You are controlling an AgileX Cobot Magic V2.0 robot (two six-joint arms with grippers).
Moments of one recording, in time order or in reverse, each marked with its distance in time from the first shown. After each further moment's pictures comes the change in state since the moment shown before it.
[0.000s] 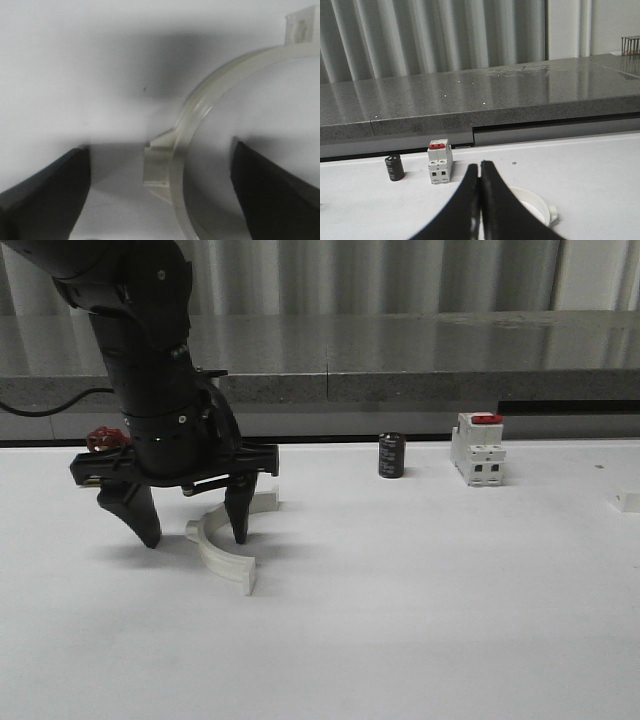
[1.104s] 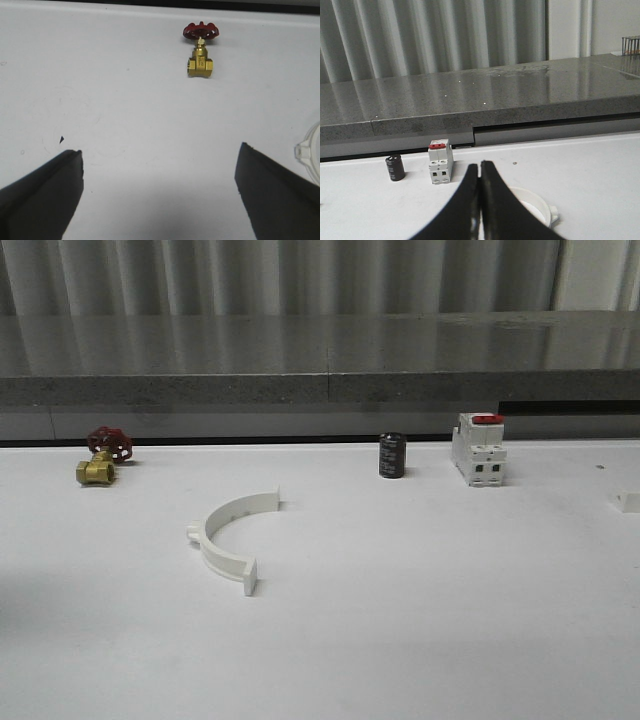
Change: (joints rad) left arm 0.545 -0.833 0.410 -0.171 -0.050 0.582; right arm 0.000 0.000 0.000 0.000 0.000 0.000
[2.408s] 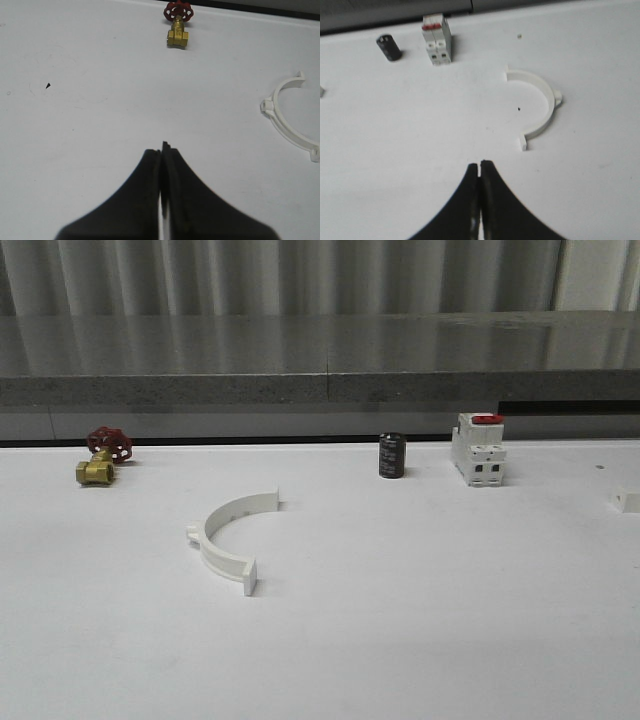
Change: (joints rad) left arm -0.004 -0.591 0.523 -0.086 -0.131 0.002; right arm 0.000 0.591 -0.589 0.053 0.720 0.001
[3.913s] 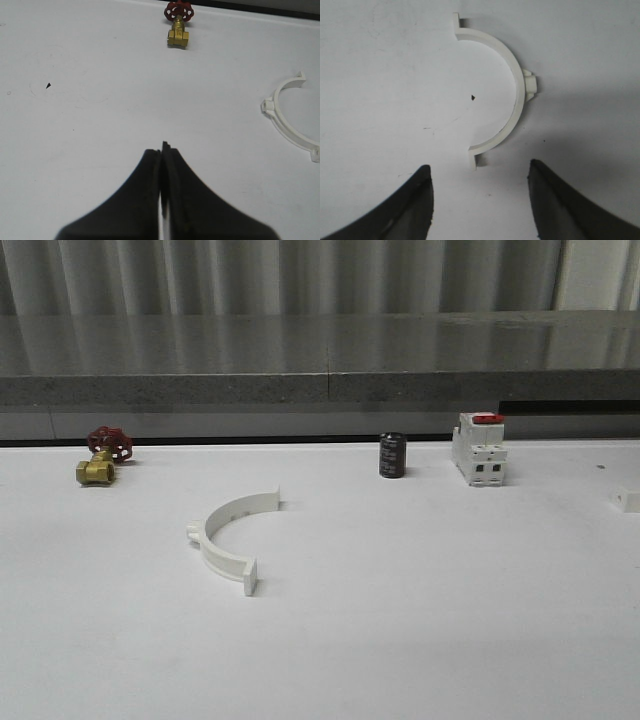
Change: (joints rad) left arm 0.000 0.000 0.000 0.000 0.000 0.000; right arm -0.203 0.890 -0.517 0.049 0.163 -0.271
